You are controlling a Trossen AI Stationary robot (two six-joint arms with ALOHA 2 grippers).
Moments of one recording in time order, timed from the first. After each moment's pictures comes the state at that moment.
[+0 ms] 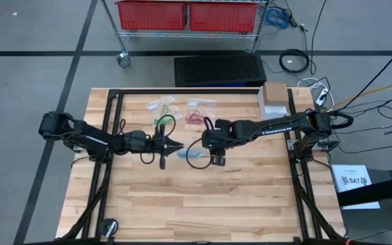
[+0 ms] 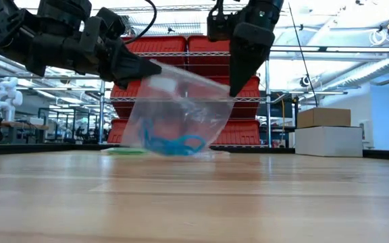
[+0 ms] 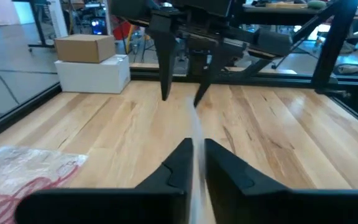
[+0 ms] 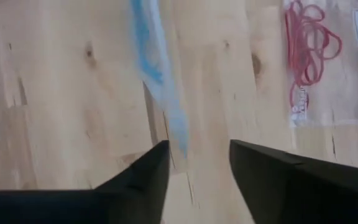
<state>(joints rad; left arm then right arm) 0.00 1.33 0.30 0.93 -0.03 -0.02 0.04 1.76 1.43 -0.88 0.21 0.15</state>
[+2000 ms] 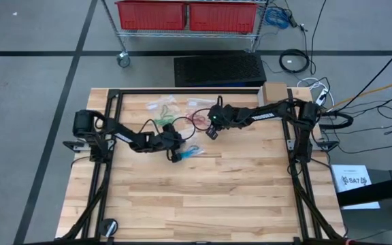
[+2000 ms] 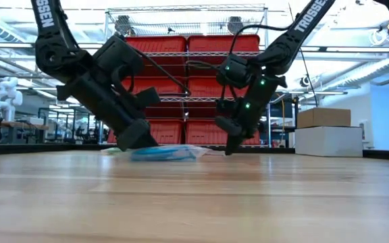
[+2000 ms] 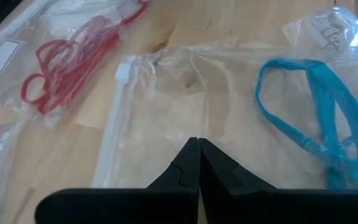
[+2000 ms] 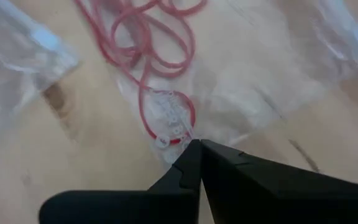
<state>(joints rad) 0.10 1.73 0.52 0.54 -0.27 0.03 -0.35 1.89 1.02 -0.14 0.20 0.25</state>
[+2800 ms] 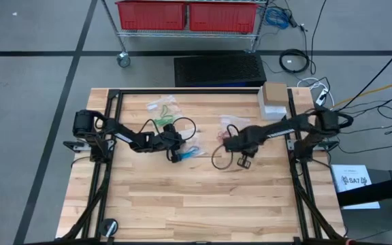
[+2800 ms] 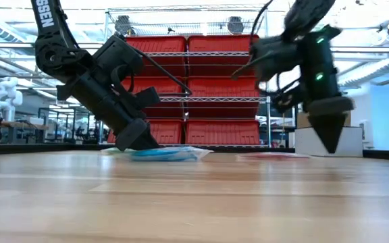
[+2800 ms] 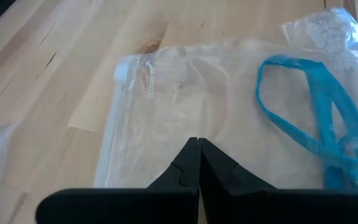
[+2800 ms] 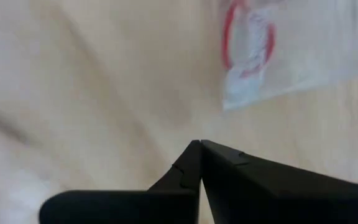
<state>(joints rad) 0.10 1.73 0.52 0.54 -0.25 0.06 -0.06 1.70 0.98 -1.02 0.09 0.41</state>
